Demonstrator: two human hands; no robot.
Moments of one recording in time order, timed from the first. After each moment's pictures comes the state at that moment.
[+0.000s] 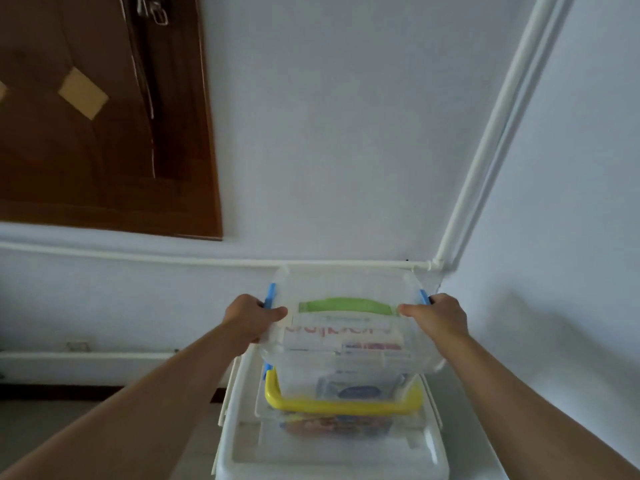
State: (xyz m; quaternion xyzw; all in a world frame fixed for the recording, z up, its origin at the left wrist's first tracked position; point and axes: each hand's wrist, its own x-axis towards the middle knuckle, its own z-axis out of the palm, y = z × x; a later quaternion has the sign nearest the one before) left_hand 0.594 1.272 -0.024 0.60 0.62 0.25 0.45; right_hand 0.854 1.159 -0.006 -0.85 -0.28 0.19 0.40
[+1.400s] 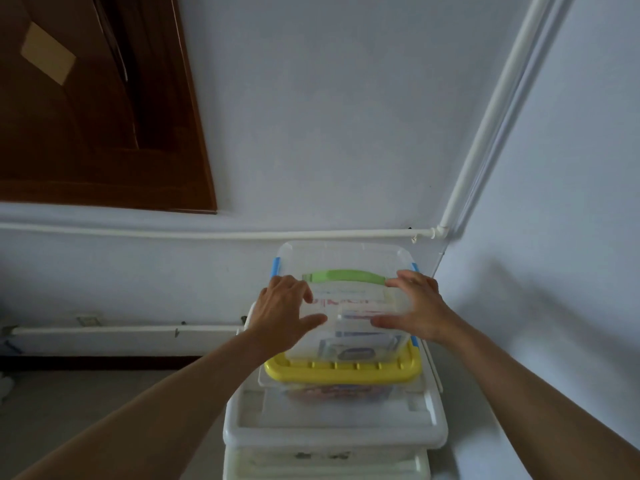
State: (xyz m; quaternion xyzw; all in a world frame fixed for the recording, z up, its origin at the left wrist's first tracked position) left_hand 0.630 1.236 -0.044 0.87 0.45 0.16 0.12; right_hand 0.859 1.153 -0.035 -0.78 -0.57 0.18 0.18
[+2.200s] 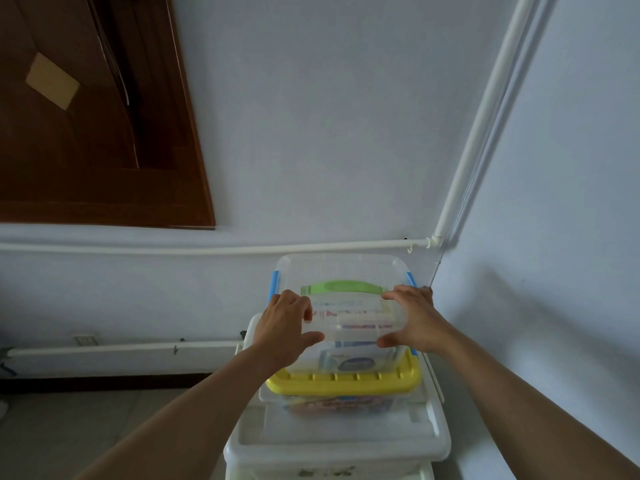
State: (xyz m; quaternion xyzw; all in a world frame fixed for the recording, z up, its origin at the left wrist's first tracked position) left_hand 0.632 1.234 -0.048 0.88 0.43 0.16 0.15; right_hand 0.864 1.158 -0.047 -0.78 -0.58 0.18 0.15
